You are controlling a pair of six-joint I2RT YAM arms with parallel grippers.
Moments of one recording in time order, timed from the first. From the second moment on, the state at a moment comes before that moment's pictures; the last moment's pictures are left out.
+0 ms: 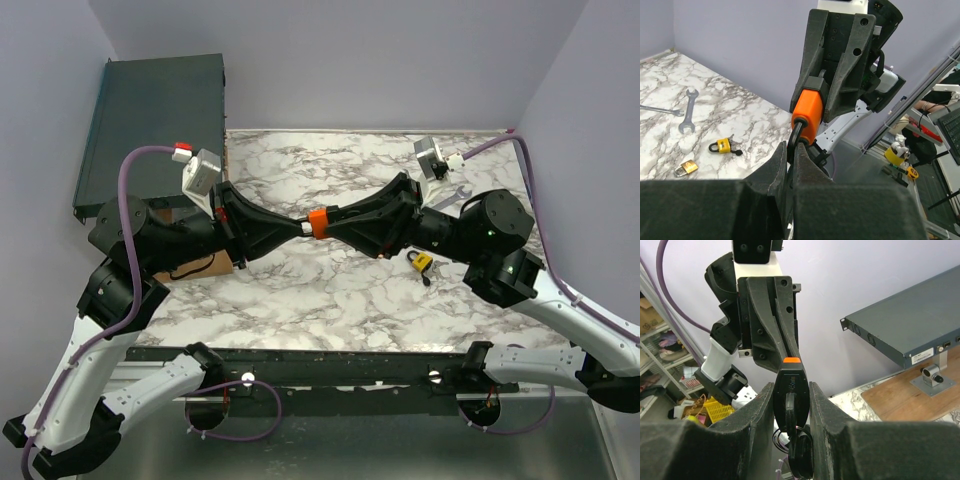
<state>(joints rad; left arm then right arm) -0.63 0.83 1.37 -0.37 0.63 -0.52 1.03 1.06 1.26 0.11 -0.33 0.46</state>
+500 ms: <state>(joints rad) -0.66 0.85 1.37 -0.37 0.63 -0.54 1.05 1.05 1.23 0.11 -0.31 0.49</state>
